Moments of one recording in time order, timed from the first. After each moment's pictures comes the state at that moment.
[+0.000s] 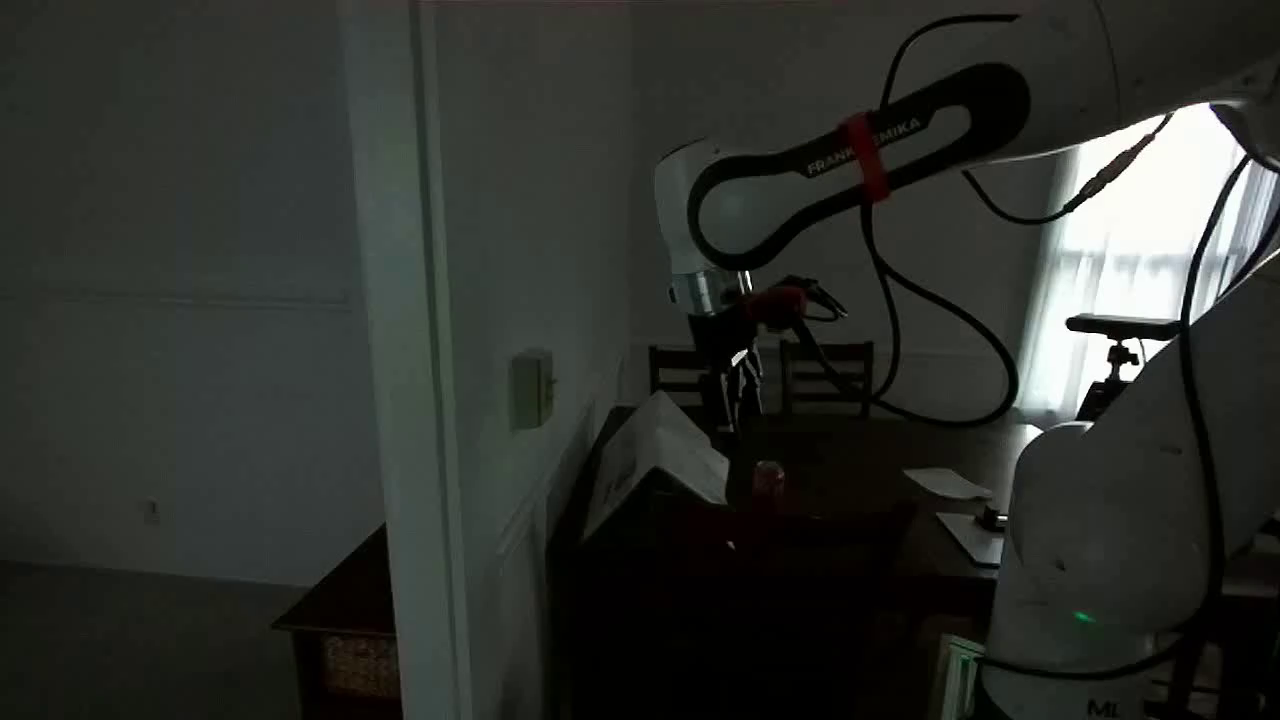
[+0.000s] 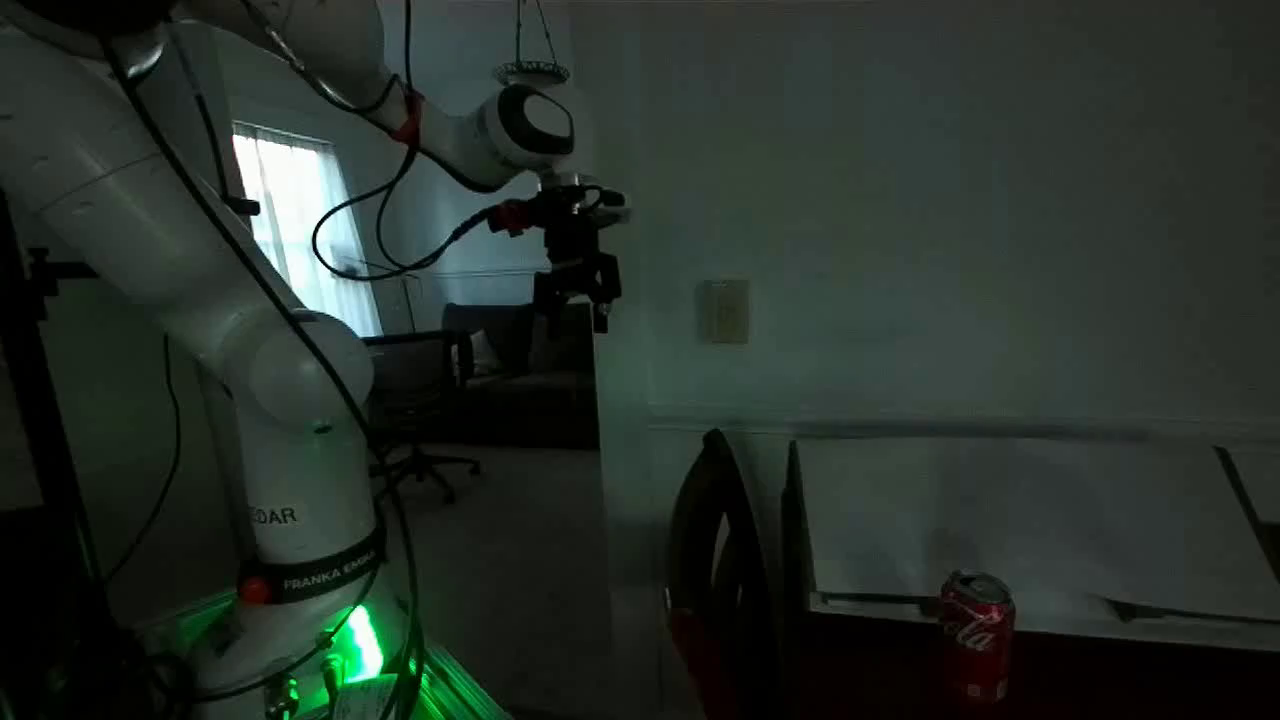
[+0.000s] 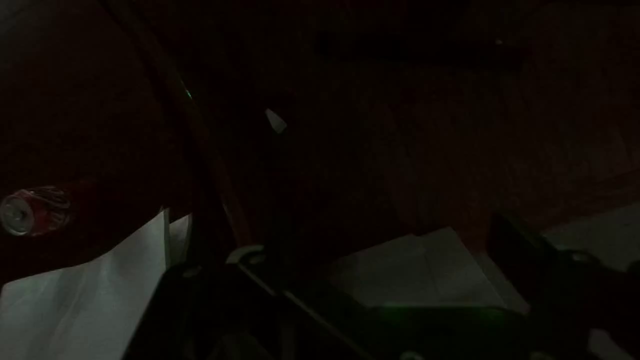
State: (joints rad) arm -0.04 -0.55 0.02 -2.46 -0.21 1.74 -0.05
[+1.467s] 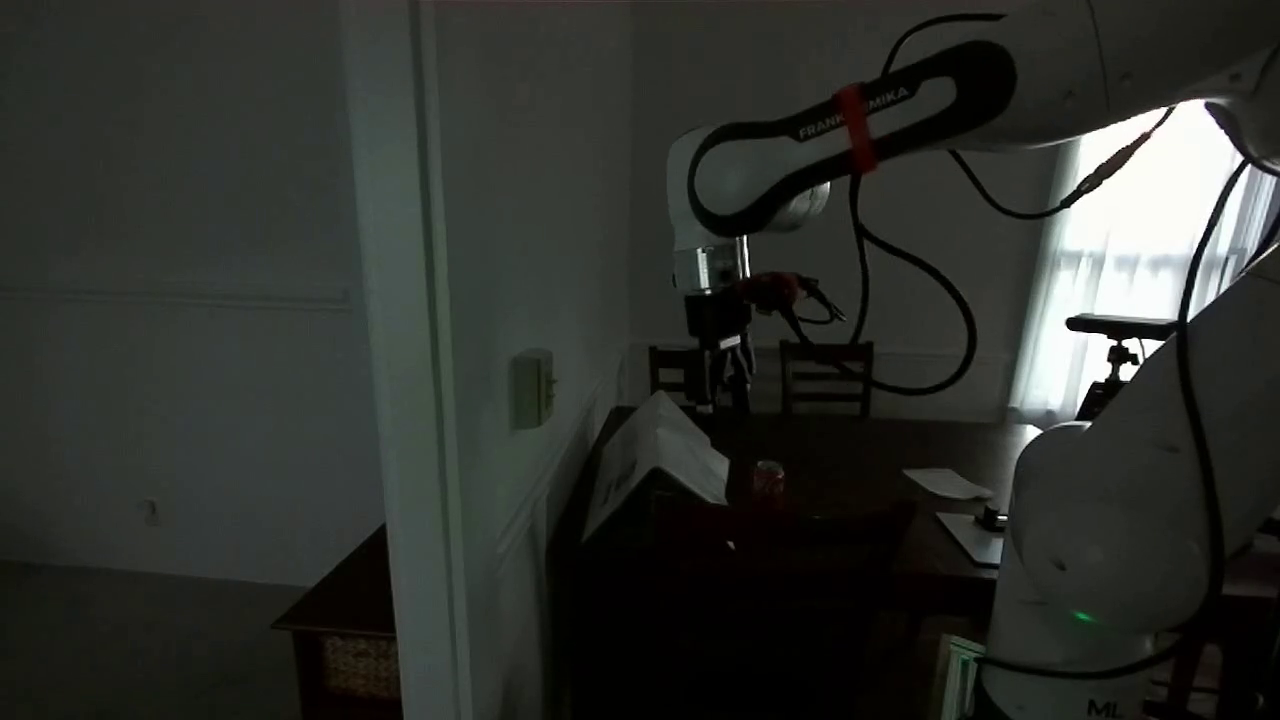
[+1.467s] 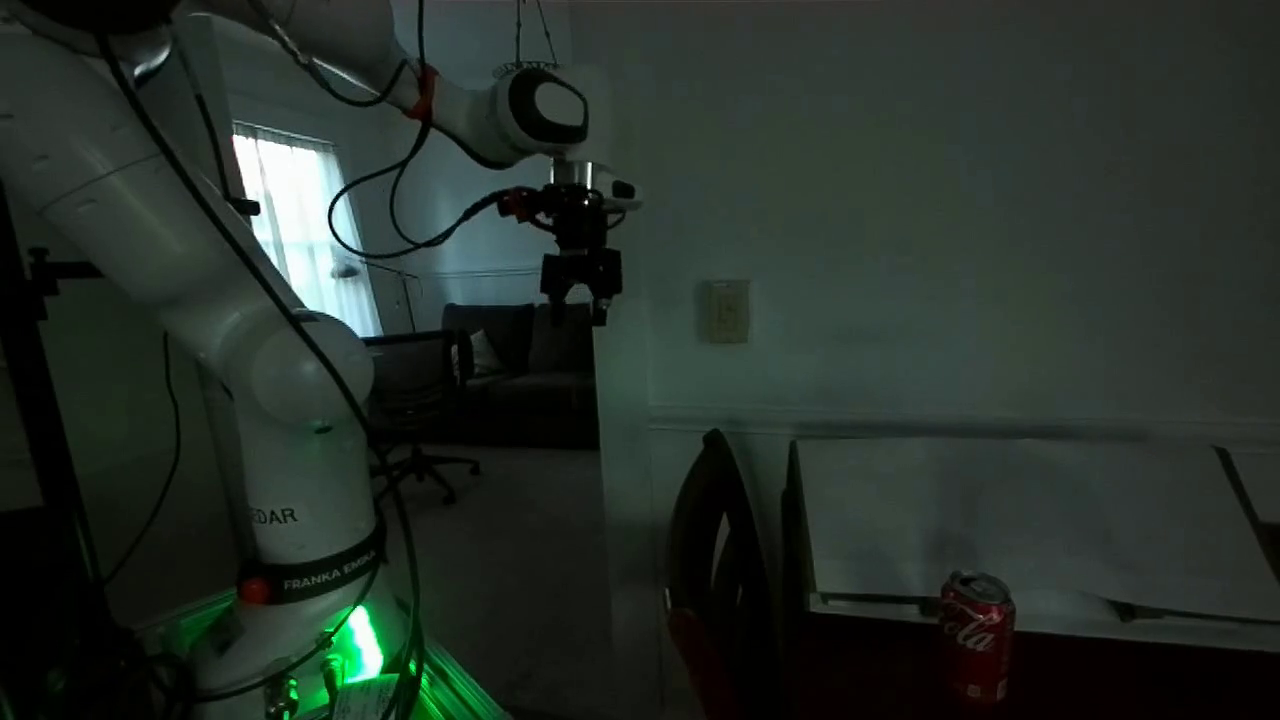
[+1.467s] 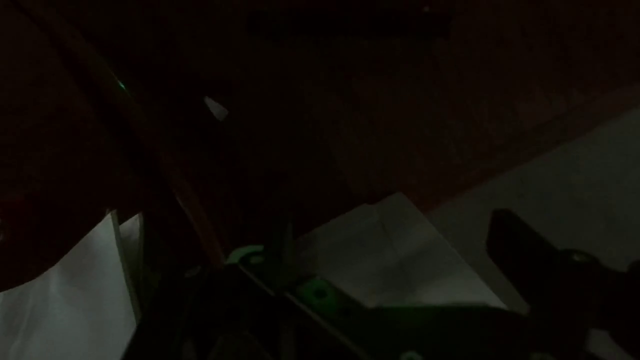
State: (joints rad) arm -0.04 -0.54 -0.04 -2.40 -0.06 1.74 -0.04
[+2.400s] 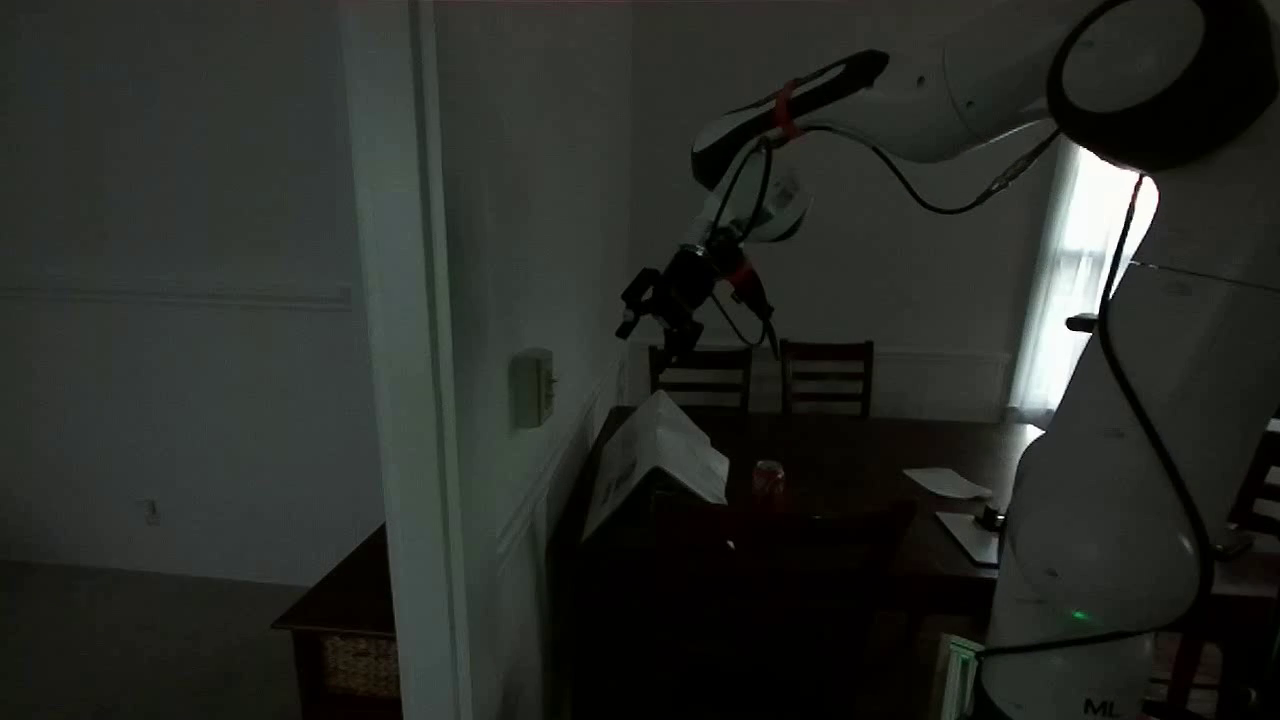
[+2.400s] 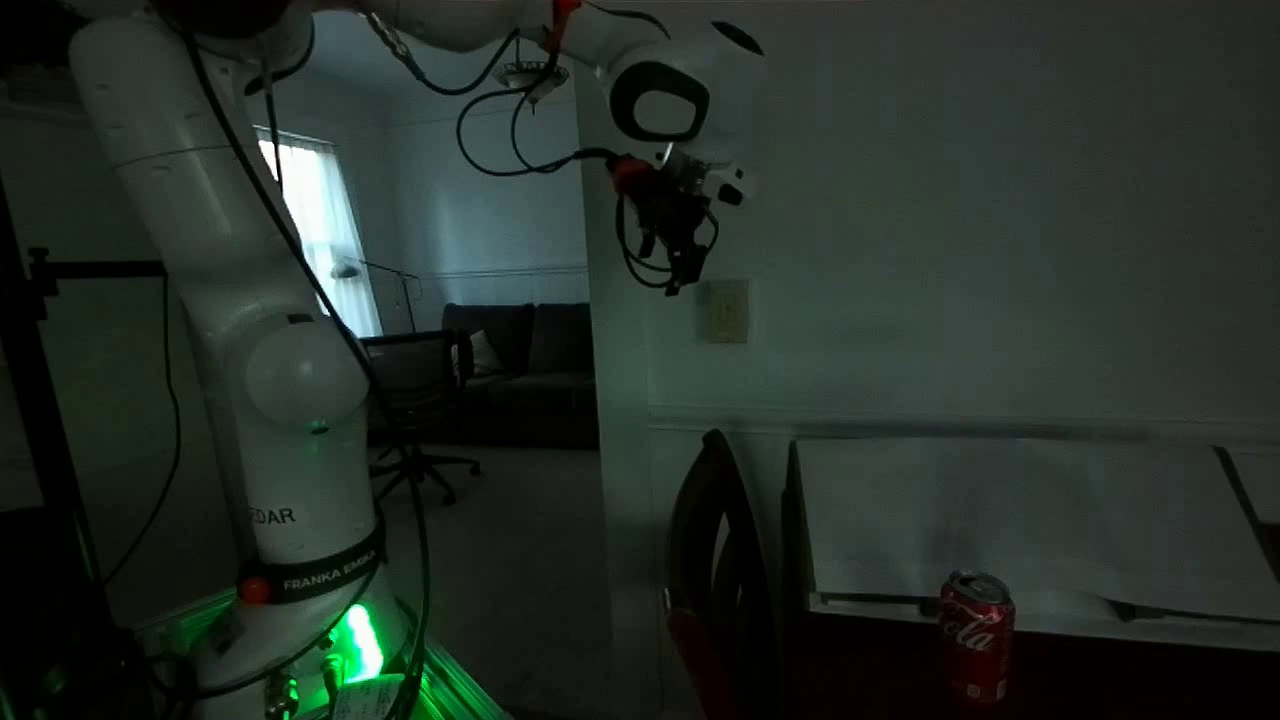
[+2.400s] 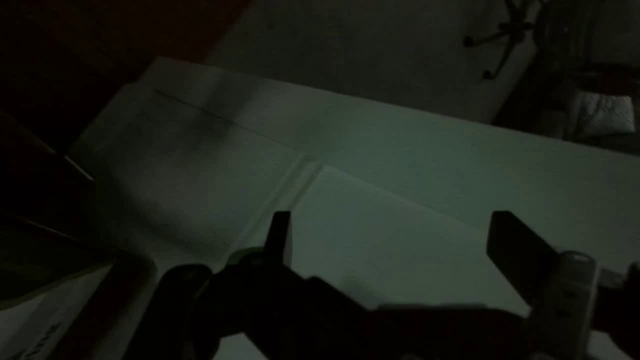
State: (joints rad) arm -0.07 -0.23 -0.34 -2.12 0.63 1.82 -0.31
